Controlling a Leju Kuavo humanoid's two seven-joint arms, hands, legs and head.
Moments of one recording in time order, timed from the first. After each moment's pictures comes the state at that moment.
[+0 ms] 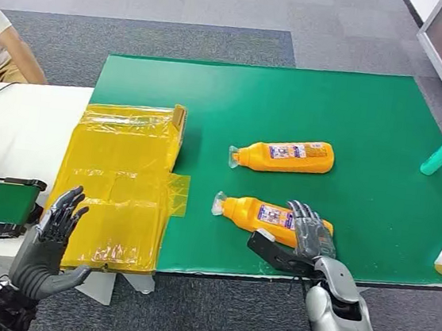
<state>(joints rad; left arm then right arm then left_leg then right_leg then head) 0.24 -0.01 -0.02 -1.76 0.06 -0.50 -0.46 -0.20 0.05 0.11 -1.21 1.17 0.01 -0.02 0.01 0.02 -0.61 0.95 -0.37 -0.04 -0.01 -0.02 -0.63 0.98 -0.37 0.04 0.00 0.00</state>
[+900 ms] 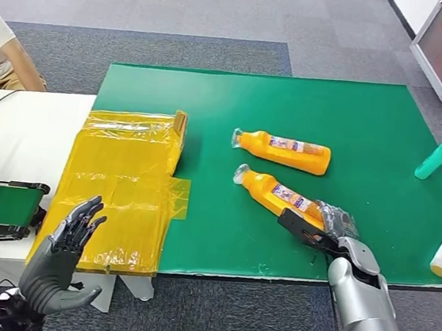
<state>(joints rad) 0.27 0.05 -0.15 -1.80 0.08 -0.45 -0.45 -0.43 -0.01 -0.02 -0.79 1.19 0.00 -0.05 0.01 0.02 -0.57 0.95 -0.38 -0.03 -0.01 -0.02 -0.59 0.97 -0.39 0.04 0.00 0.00</state>
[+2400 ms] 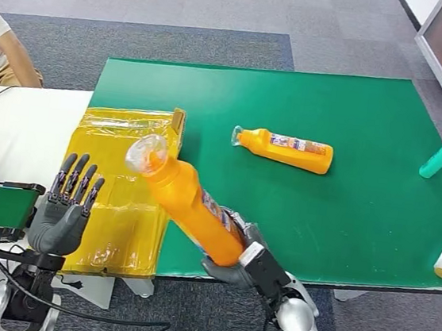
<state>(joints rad) 0.09 -0.12 -0.05 -1.71 0.61 -0.36 -0.06 -0.07 0.16 0.30 -1.35 0.31 0.18 -0.43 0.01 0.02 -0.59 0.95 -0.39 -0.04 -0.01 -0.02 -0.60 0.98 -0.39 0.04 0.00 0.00</state>
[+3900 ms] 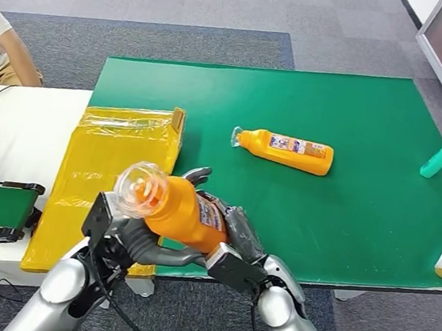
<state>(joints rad) -0.16 -0.02 -0.57 -1.65 0.09 -0.30 -0.06 -0.17 0.16 0.45 -1.33 0.52 0.01 -0.44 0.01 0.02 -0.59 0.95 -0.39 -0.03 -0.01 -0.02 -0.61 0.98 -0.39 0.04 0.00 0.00</state>
